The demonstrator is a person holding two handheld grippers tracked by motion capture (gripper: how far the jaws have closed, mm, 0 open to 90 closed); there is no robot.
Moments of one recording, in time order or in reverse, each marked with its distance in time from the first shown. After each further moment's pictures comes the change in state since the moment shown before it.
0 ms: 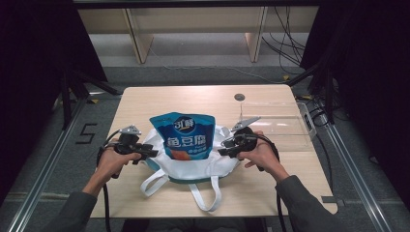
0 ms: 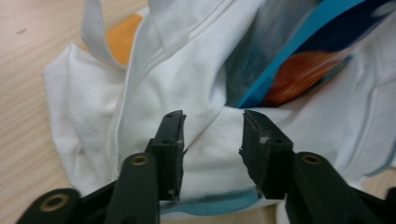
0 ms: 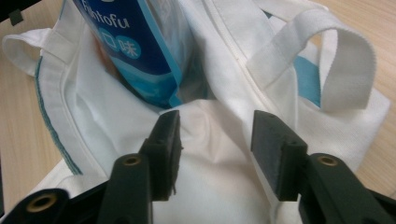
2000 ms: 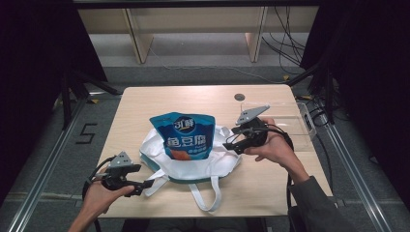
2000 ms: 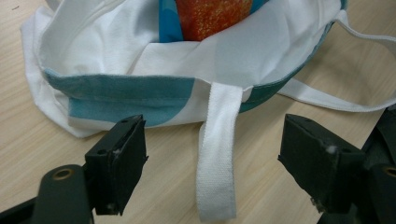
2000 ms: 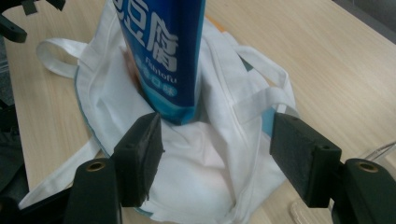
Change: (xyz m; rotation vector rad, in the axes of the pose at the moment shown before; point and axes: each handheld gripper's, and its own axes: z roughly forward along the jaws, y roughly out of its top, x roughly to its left) left arm -0.073 -0.053 -0.040 -0.007 0.070 0.058; right arm 0.035 0.039 -0.066 -0.008 -0.109 -0.200
